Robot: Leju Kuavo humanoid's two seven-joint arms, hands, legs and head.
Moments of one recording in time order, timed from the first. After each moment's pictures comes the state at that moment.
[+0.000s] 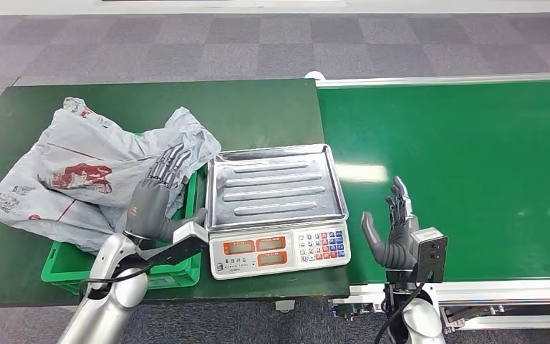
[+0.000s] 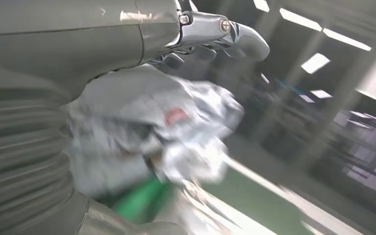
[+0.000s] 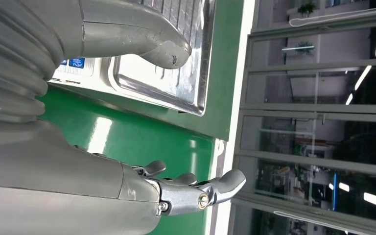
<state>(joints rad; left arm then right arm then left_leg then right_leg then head) -0.18 0.03 -0.18 -1.52 -0.80 0.11 -0.33 -0.04 0.09 0.11 -1.44 0.04 -0.05 -0.44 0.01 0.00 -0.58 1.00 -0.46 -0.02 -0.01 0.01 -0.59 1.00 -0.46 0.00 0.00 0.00</state>
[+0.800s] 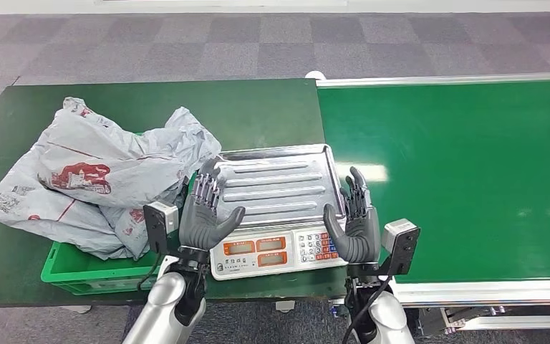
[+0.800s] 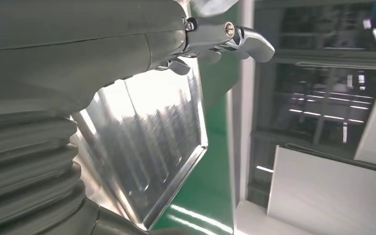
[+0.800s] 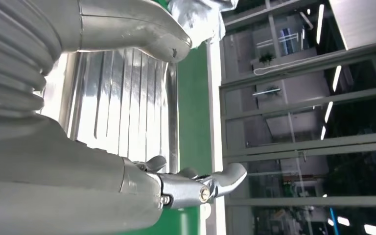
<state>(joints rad) -0.18 -0.24 -0.25 -1.33 0.18 -0.07 -0.41 -0.08 0.17 0.30 -1.43 -0.13 -0.07 -0.44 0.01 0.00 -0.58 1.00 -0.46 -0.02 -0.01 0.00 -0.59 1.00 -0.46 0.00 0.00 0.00</state>
